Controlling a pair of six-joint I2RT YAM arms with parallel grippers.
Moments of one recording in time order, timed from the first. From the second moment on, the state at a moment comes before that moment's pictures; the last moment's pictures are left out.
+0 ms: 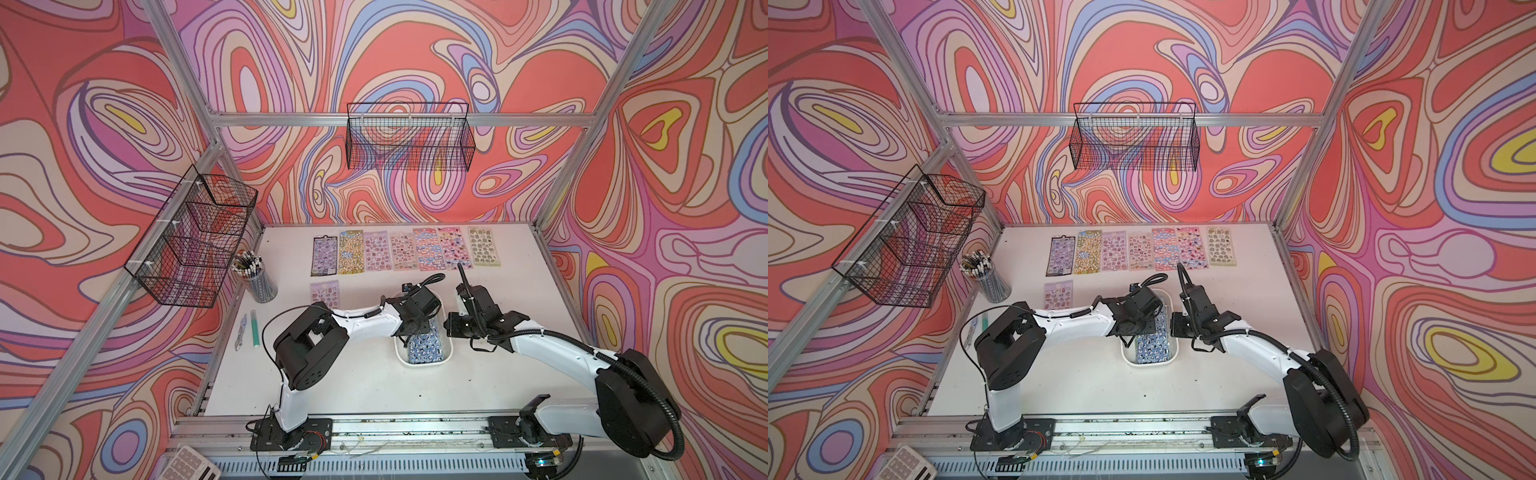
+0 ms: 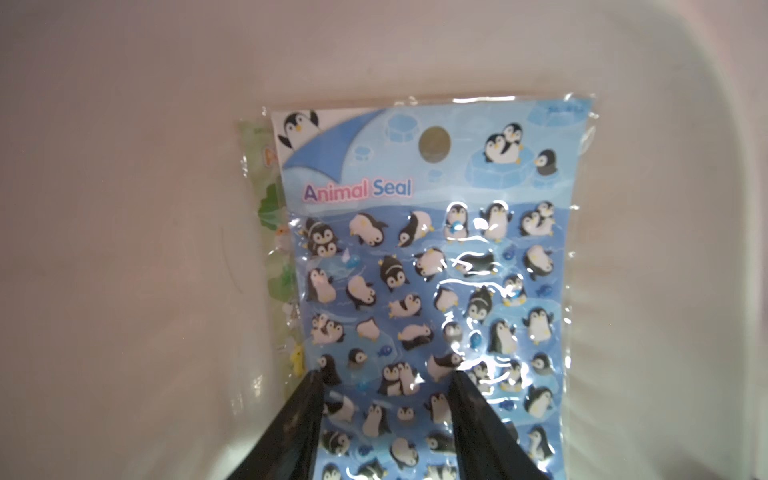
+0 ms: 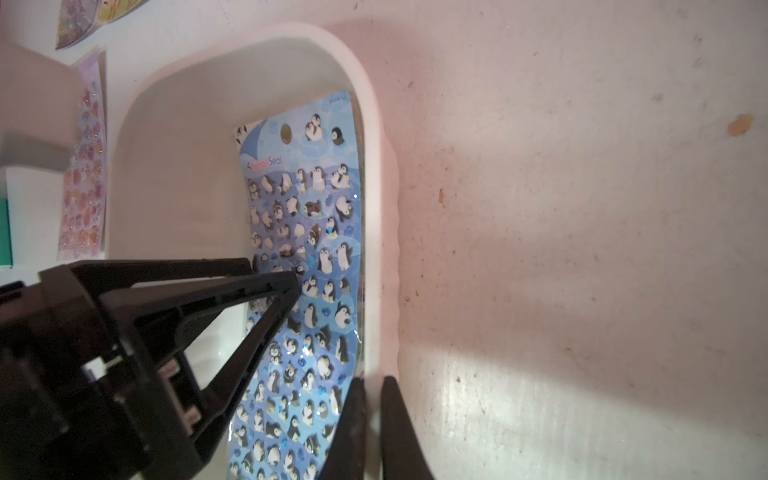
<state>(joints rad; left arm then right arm) -0.92 1.91 1.24 -0.43 -0.17 -0.95 0.52 1.32 0.68 -0.30 -0.13 0.54</state>
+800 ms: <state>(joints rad) -0.92 1.94 1.36 -0.66 -0.32 -0.98 0.52 1.32 0.68 -0.29 -0.12 0.54</state>
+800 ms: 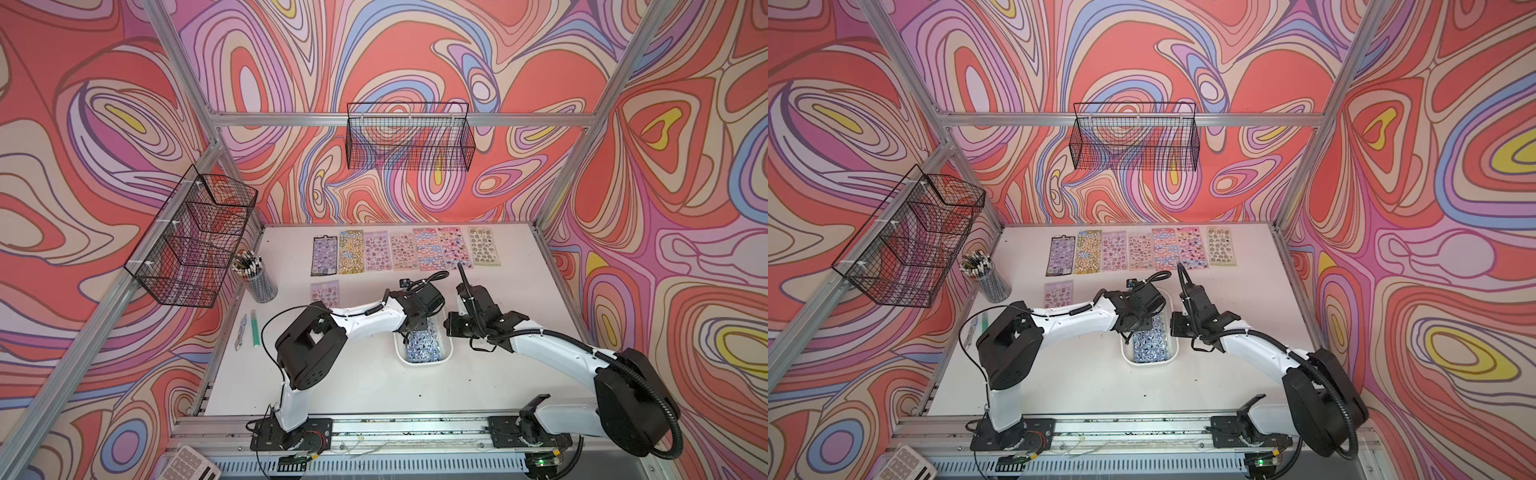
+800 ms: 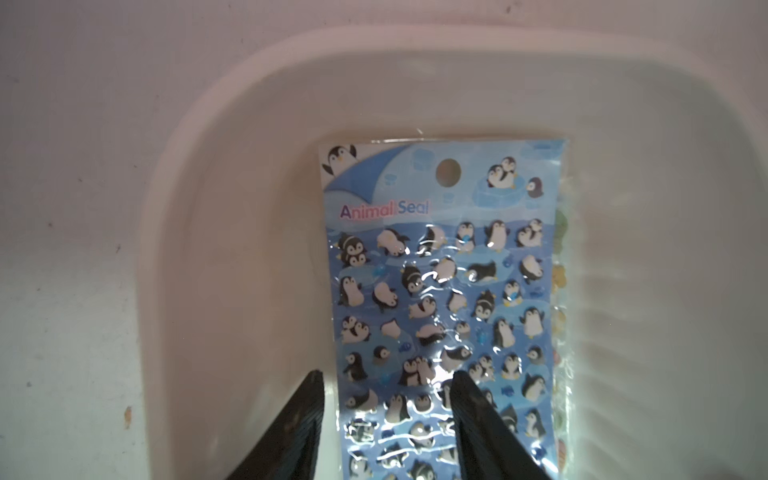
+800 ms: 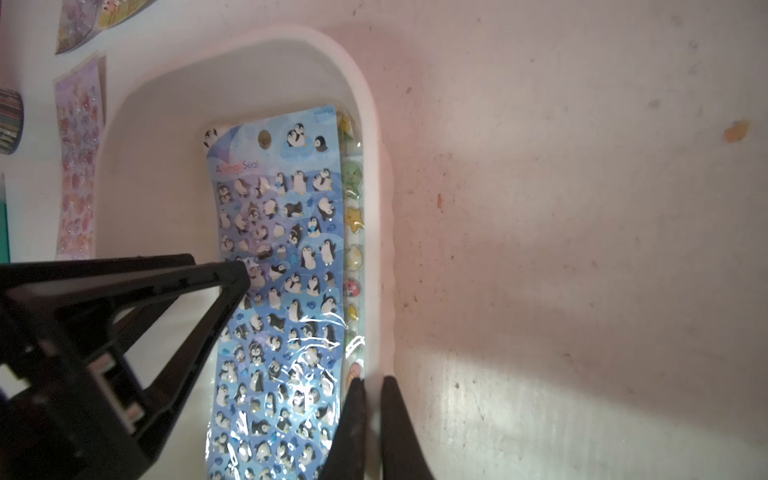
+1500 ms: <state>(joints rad) -0.92 1.97 1.33 -0.60 -0.31 -1.07 0.52 1.33 0.68 -0.26 -0.14 0.54</state>
